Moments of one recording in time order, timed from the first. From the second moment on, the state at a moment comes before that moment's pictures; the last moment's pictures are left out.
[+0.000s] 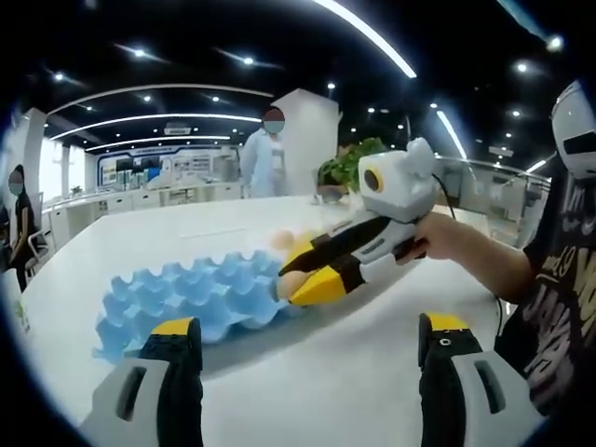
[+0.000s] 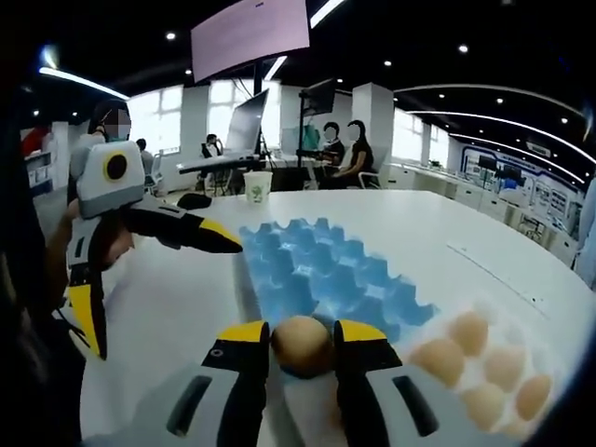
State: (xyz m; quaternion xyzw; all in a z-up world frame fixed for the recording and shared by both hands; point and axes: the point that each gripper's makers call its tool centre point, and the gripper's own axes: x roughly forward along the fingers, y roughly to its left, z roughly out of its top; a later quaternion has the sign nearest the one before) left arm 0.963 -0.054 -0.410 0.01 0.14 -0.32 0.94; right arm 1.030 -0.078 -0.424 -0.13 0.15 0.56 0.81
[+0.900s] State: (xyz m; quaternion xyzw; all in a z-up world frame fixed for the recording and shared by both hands) left arm 0.962 -0.069 -0.408 0.02 0.14 -0.34 0.93; right arm 1.044 -0.131 -0.393 -0.09 0.13 0.53 0.84
